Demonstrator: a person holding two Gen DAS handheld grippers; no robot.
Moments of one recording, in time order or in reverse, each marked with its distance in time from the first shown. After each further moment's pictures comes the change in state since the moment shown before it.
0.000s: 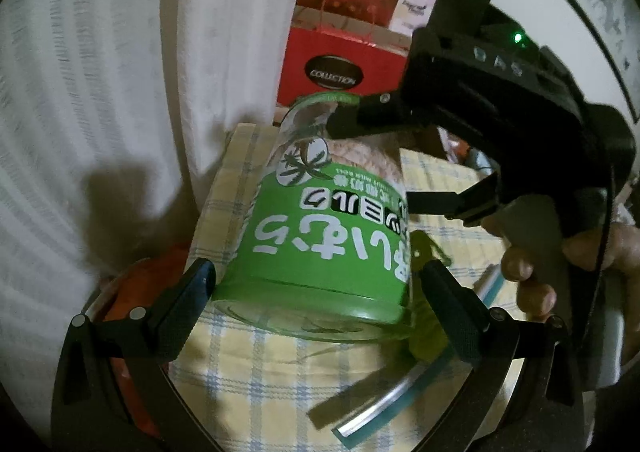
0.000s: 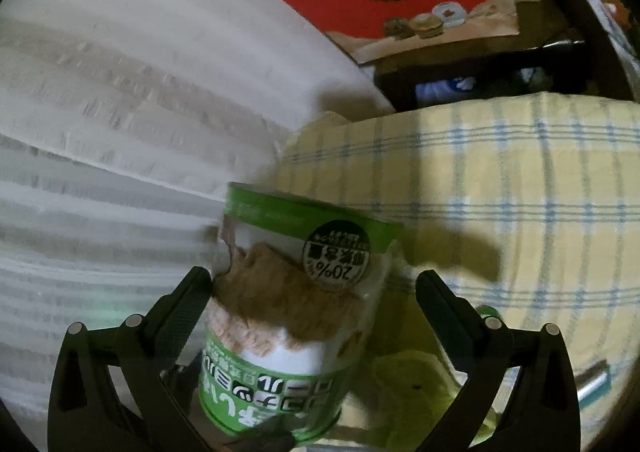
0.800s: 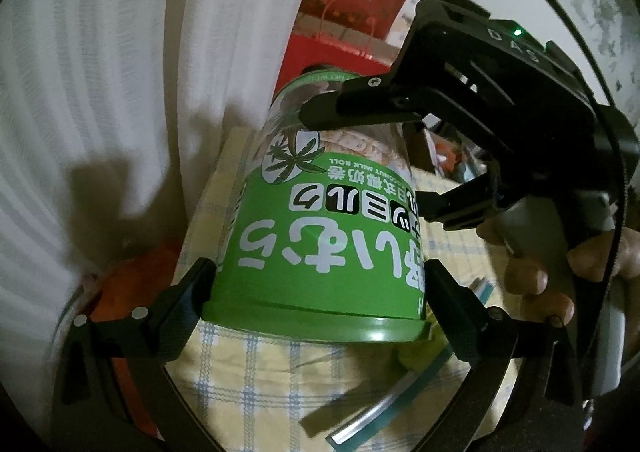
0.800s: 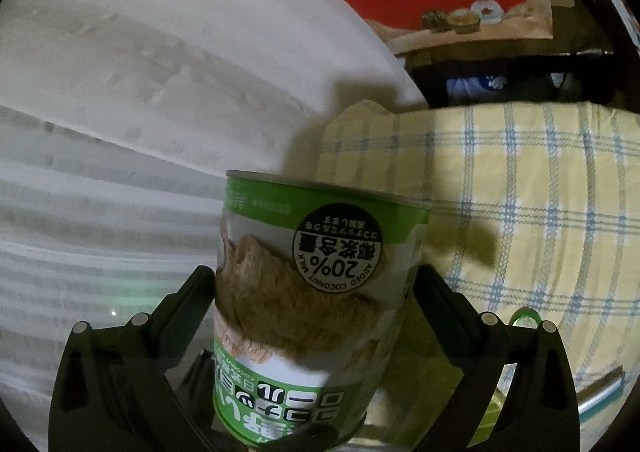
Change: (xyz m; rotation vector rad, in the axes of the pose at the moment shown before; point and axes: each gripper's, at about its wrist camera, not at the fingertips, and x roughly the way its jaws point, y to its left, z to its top) left arm -0.011 0.006 0.003 -0.042 -0.042 -0.073; right arm 0.009 0.021 -0.001 -0.051 0.028 0.049
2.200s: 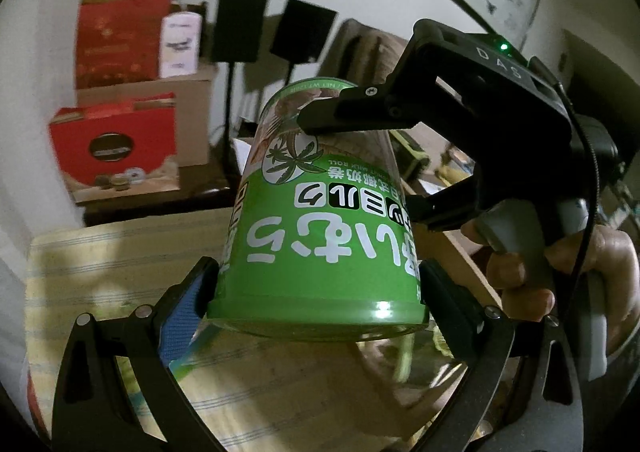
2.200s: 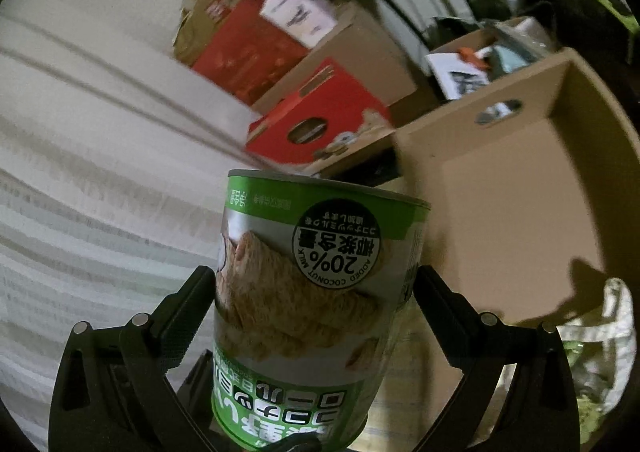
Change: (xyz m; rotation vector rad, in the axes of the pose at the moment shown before) left arm -0.046 -0.286 -0.006 0.353 0.032 -0.315; right arm -0.324 -0.114 -0.068 0.210 -0.376 -0.030
